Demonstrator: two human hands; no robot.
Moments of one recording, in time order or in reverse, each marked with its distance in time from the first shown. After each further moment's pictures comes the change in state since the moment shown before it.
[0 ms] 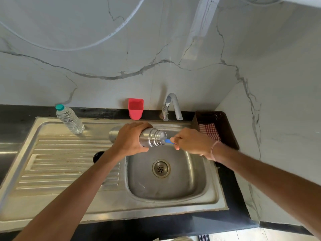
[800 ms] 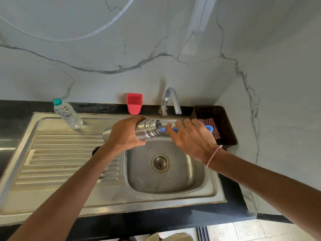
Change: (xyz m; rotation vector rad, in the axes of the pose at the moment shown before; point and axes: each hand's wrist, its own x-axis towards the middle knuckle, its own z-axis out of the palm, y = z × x) left_hand -0.011 0.007 -0.014 0.011 0.040 -0.124; right_hand -0.012 0.015 0.028 -1.077 0.610 -0.450
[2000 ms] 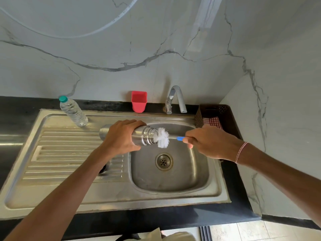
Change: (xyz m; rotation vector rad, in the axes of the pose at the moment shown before) left_hand -0.020 -0.020 -0.011 0.114 -0.082 0.082; right_hand -0.009 0.032 -0.014 0.751 -0.405 0.075
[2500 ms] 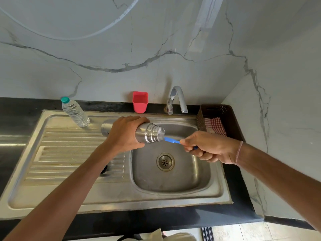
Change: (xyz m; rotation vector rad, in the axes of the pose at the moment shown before) left_hand 0.011 0.006 -0.009 0.010 0.071 0.051; right_hand 0.001 -0.012 0.000 1.029 -0.285 0.429
